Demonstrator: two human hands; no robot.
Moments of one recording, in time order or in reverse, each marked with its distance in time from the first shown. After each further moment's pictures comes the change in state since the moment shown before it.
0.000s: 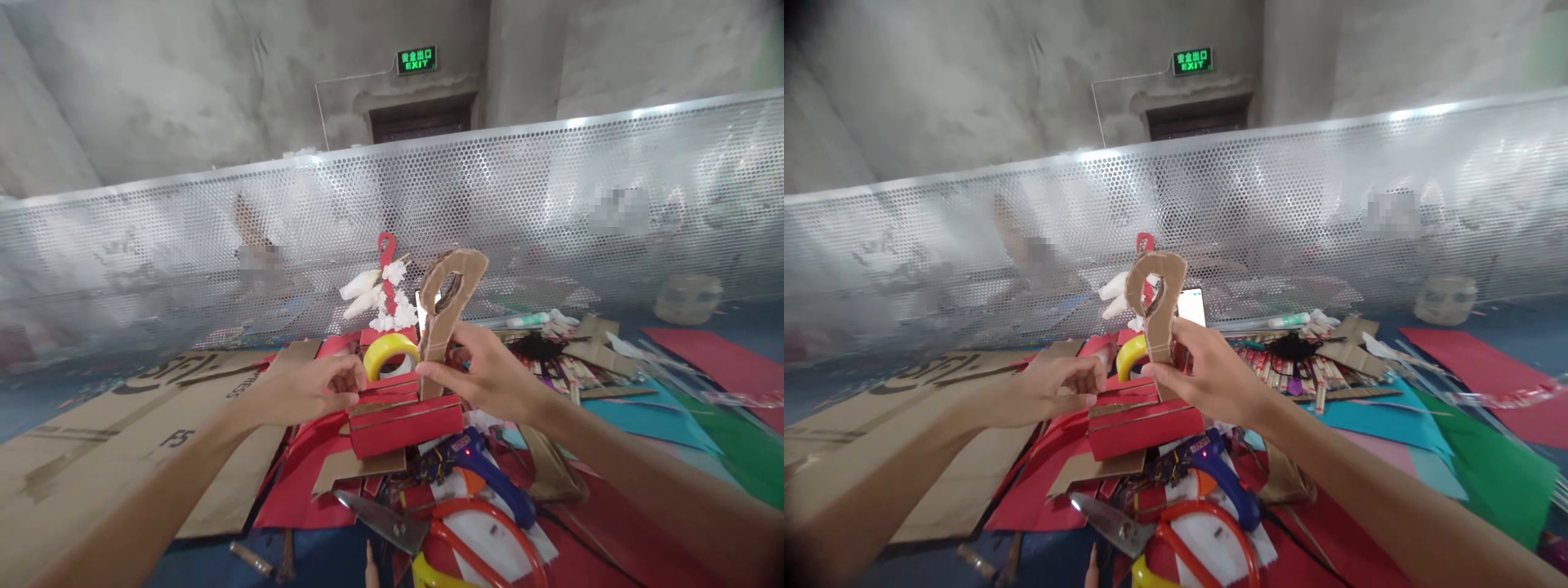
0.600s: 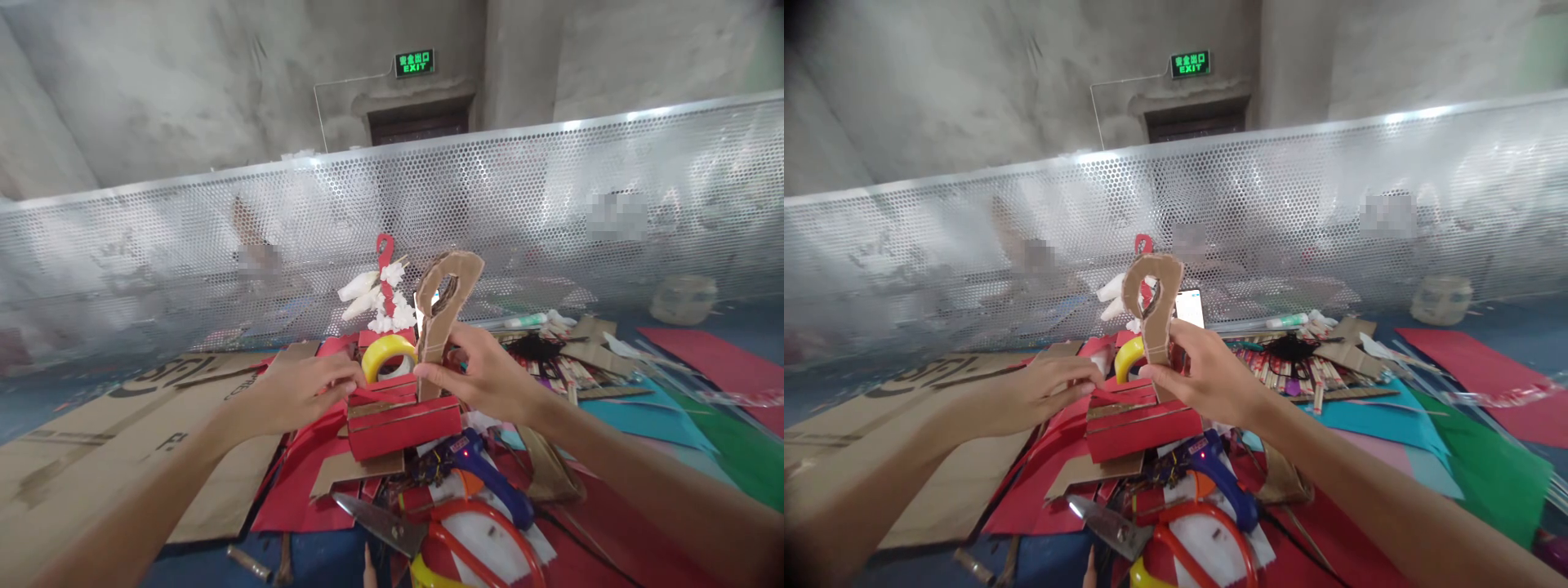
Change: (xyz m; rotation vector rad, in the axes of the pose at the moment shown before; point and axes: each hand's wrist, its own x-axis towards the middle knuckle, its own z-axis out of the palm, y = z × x) left_hand -0.006 0.011 -0.002 0.358 0.091 0.032; right_hand 0.001 0.002 0.000 -0.039 -0.001 0.001
